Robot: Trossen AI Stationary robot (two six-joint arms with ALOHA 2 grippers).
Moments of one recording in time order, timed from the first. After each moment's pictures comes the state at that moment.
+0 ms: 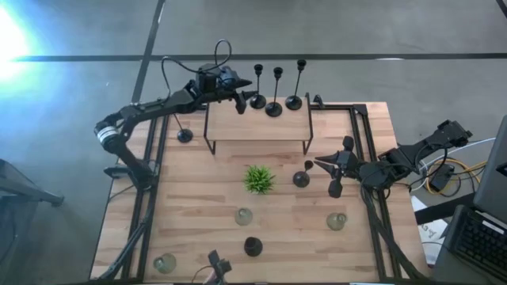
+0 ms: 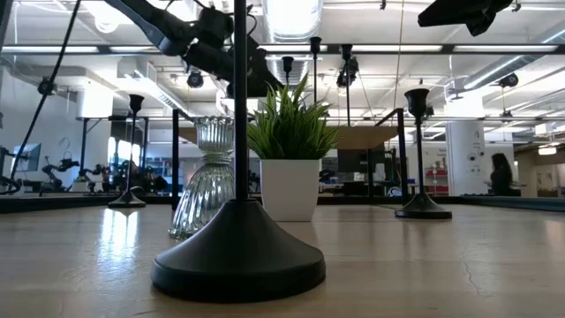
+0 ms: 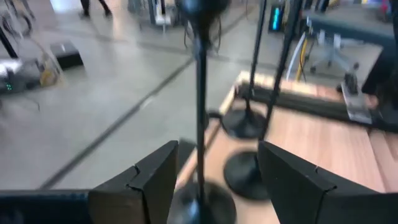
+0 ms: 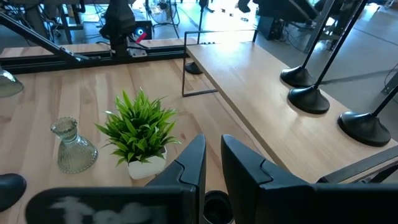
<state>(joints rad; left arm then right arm) 0.67 1.57 1.22 0.12 0.24 0.09 0.47 0.80 0.74 -0.44 0.80 0.33</state>
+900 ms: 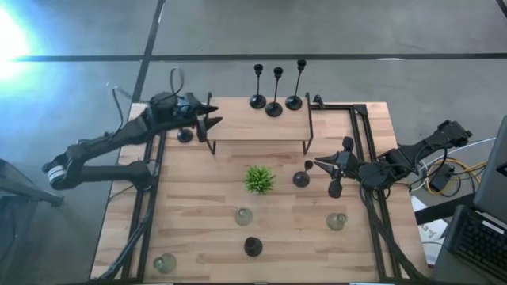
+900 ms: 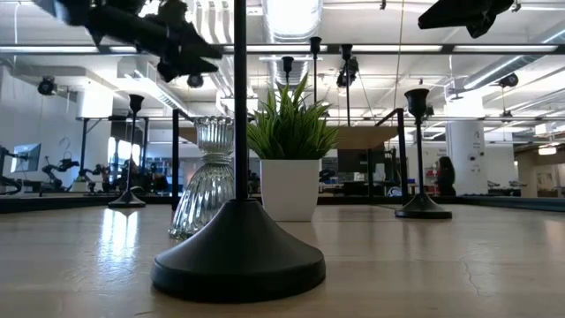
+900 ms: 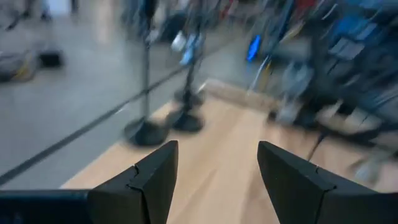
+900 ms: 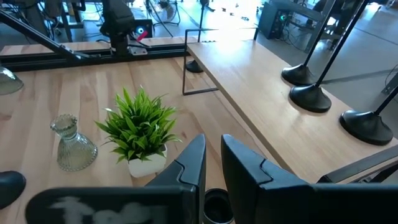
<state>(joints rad) 0.60 0.91 0.70 0.08 0.25 -0.09 0.47 0.80 0.73 -0.43 0.80 0.33</state>
